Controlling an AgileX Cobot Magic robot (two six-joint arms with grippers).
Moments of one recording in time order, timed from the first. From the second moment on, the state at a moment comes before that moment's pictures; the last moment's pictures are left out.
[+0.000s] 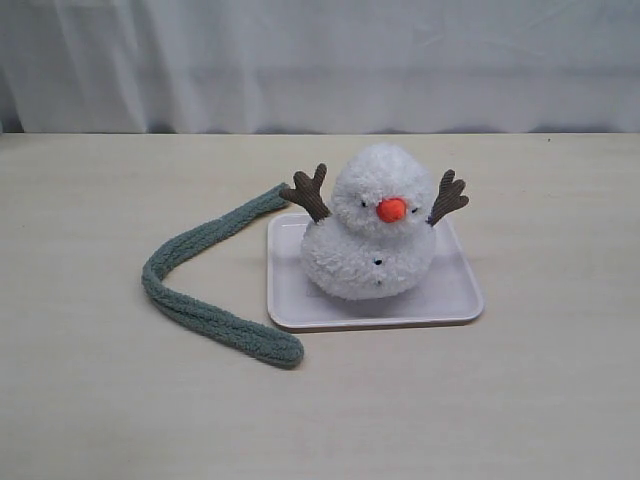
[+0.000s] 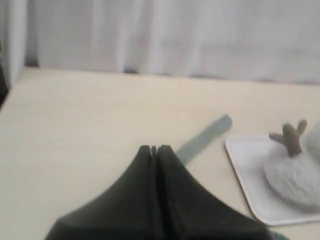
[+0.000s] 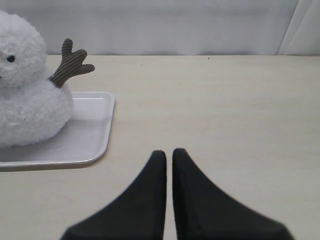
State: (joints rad) left arm -0.09 0.72 -0.67 -0.14 0.49 0.00; right arm -0.03 0.00 0.00 -0.06 0.36 0.02
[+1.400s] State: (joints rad) left arm -0.27 1.70 -0.73 -1.25 0.45 1.64; right arm -0.03 0.00 0.00 -0.06 0.36 0.02
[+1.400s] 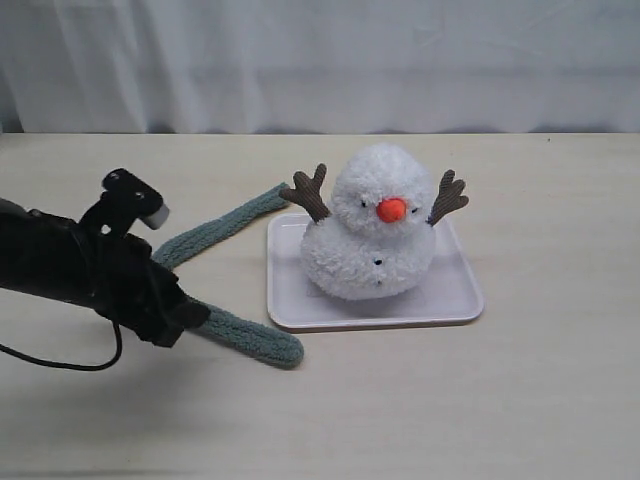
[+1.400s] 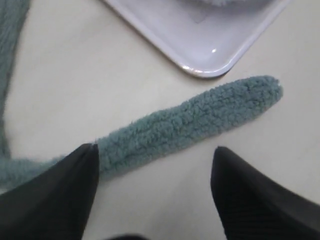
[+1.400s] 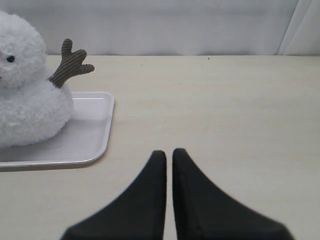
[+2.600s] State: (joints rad) left arm -0.19 1.77 -1.00 -1.74 -0.41 1.86; right arm -0.03 0.00 0.00 -0.06 0.36 0.02
